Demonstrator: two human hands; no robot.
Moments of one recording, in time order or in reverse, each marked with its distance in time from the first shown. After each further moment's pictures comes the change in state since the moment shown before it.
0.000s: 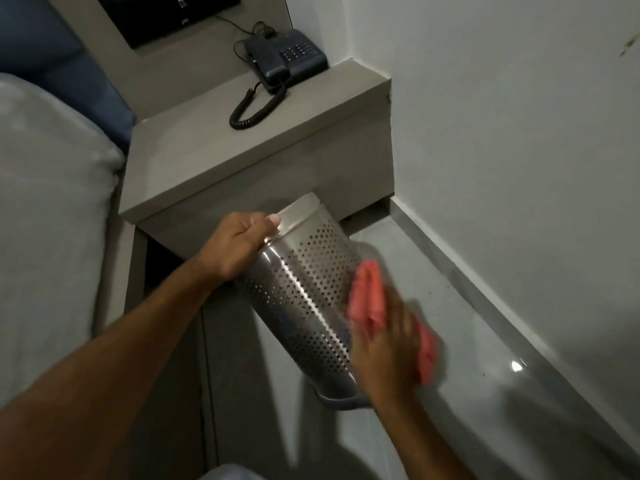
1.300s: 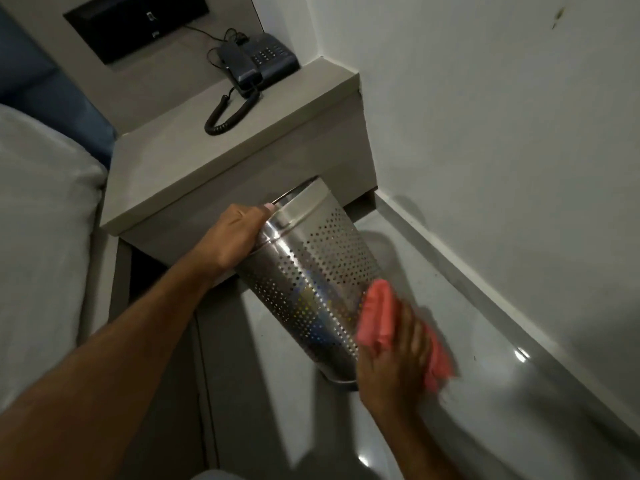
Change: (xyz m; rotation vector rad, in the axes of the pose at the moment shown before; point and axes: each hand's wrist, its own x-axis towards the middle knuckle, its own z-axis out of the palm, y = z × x) left_hand 0.014 0.023 0.024 0.009 0.017 -0.073; right_hand -0.033 0.035 0.022 -0.050 0.081 0.248
